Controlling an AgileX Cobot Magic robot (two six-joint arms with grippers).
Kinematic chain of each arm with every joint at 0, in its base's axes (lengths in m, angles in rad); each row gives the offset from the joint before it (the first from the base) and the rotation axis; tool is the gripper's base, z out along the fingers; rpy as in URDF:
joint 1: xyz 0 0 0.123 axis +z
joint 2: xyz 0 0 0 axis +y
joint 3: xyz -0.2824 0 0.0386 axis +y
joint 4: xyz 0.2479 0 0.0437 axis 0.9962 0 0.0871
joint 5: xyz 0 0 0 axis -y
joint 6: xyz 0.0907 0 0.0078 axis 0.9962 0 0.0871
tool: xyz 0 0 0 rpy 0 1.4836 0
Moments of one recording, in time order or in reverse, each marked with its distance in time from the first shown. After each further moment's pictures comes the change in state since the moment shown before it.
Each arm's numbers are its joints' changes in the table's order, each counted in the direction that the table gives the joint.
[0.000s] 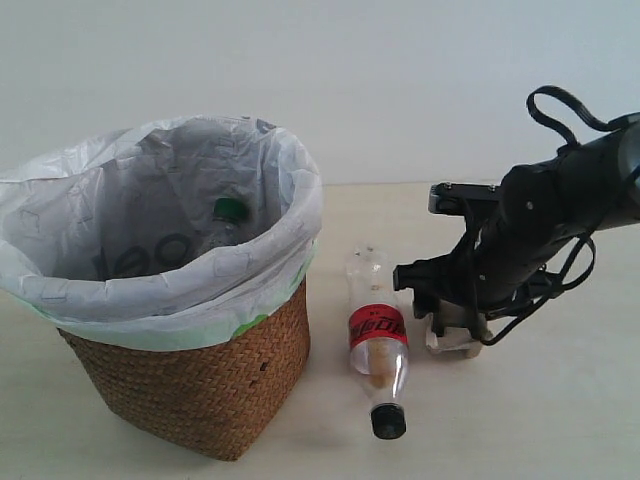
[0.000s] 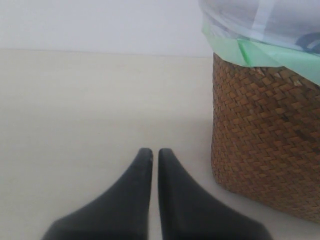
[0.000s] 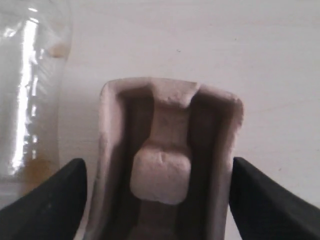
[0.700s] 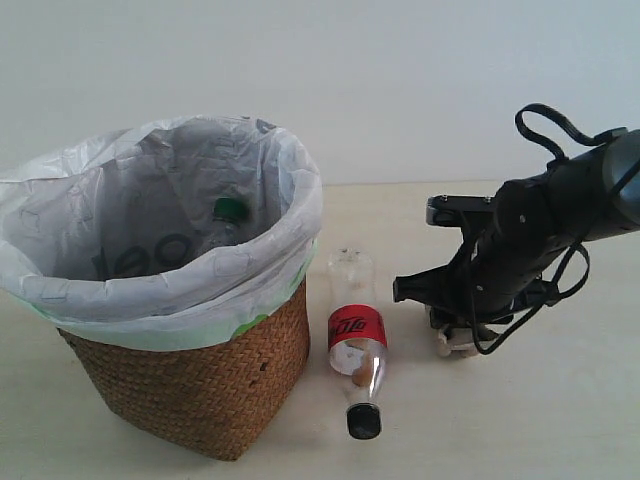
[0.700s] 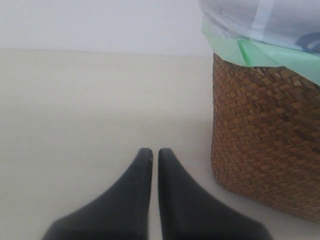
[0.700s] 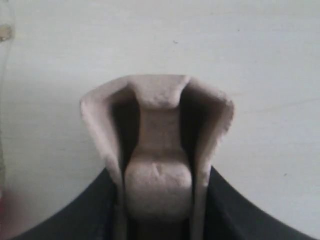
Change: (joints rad) left arm 0.000 0.000 0.000 0.000 0.000 0.000; right arm 0.000 0.038 -0.002 -0.021 0.021 0.002
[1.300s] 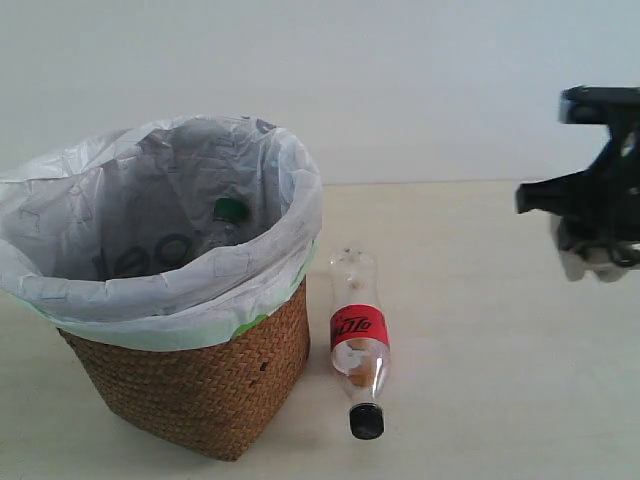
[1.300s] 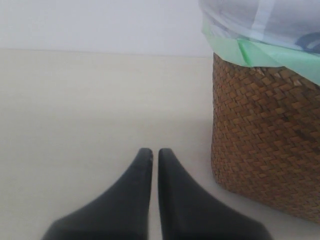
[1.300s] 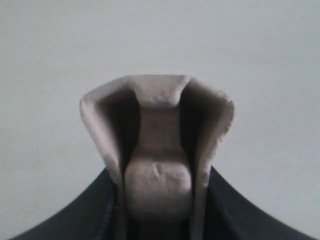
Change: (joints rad) left arm 0.000 0.000 0.000 0.000 0.000 0.000; right arm -0.225 -0.362 0.000 -0.132 -0.301 -0.002
